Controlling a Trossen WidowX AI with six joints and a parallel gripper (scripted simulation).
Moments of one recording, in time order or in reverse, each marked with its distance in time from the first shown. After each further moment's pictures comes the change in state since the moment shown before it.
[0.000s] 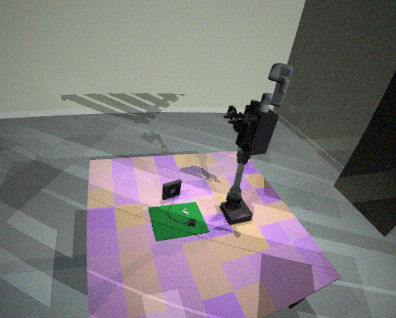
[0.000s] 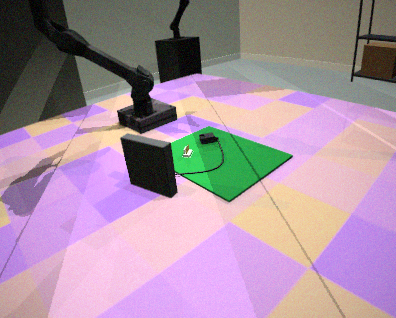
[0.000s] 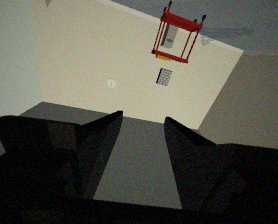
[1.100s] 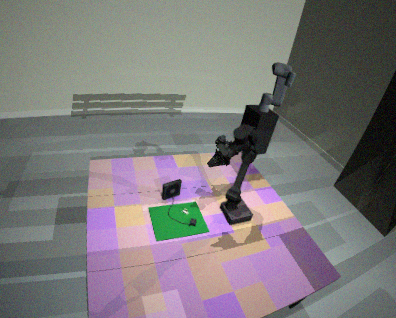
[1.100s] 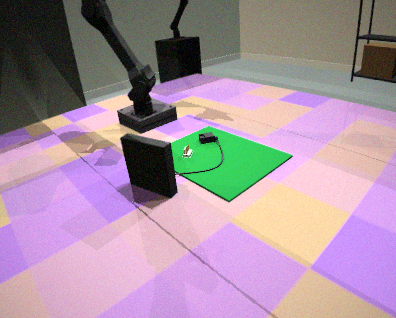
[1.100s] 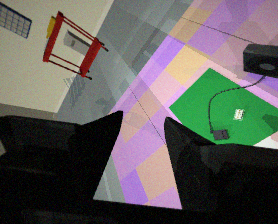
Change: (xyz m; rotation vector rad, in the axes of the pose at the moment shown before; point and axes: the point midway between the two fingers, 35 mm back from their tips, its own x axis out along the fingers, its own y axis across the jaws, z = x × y) arm 0.177 -0.187 0.088 -1.835 -0.417 -0.608
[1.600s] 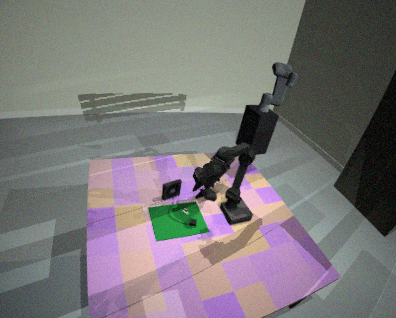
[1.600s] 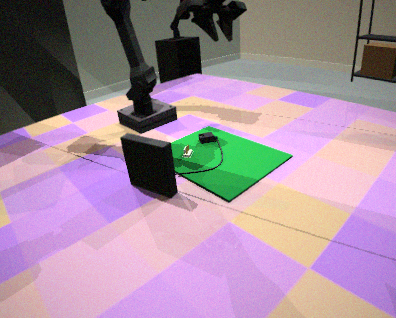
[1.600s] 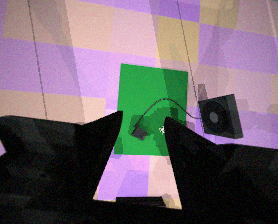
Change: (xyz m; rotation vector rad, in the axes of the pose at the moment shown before) arm 0.132 -0.057 -0.060 -1.021 0.322 -0.352
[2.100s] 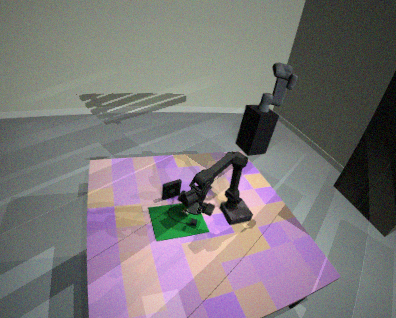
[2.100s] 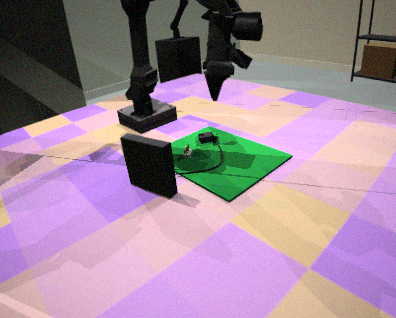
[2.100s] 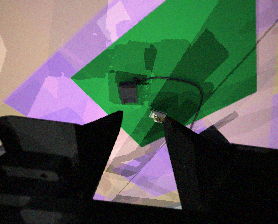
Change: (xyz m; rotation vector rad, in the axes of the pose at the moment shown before) arm 0.126 -0.006 -0.076 -0.935 0.492 0.120
